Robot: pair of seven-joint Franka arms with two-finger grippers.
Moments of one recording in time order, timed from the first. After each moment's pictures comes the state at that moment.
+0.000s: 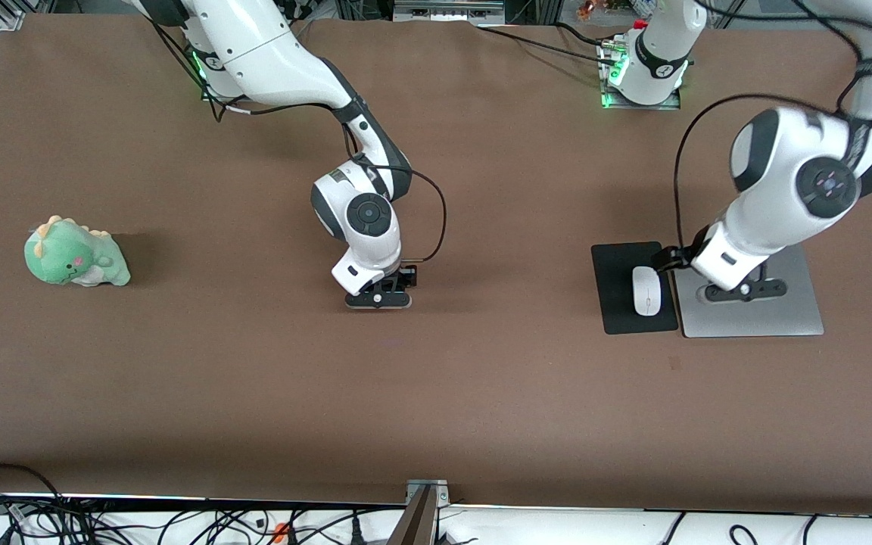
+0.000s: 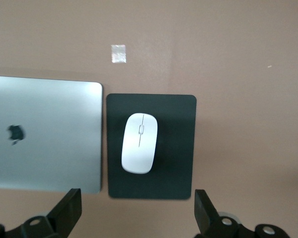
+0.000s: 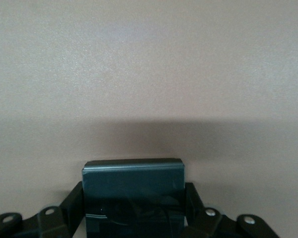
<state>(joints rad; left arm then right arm) 0.13 0.17 -0.26 -1.92 0.04 2.02 -0.26 0.70 0.80 -0.07 -1.57 -0.04 2.38 0.66</state>
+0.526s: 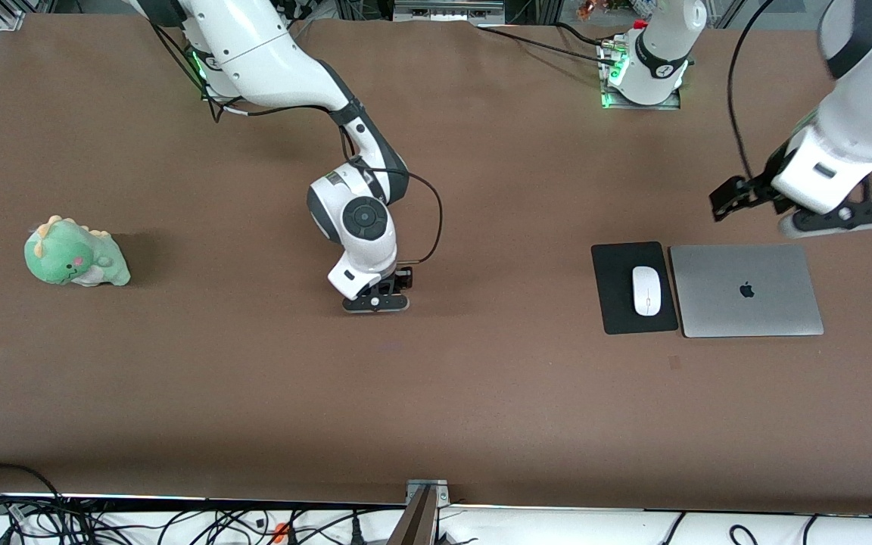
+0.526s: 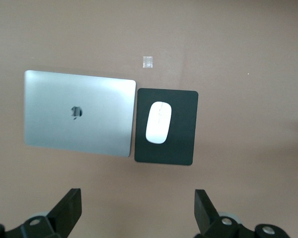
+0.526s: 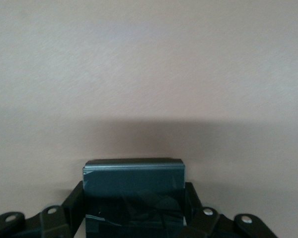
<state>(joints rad) 0.14 -0.02 -0.25 -1.72 0.04 1.67 -0.26 0.68 0.80 -0.08 -1.54 -0.04 2.33 0.57</state>
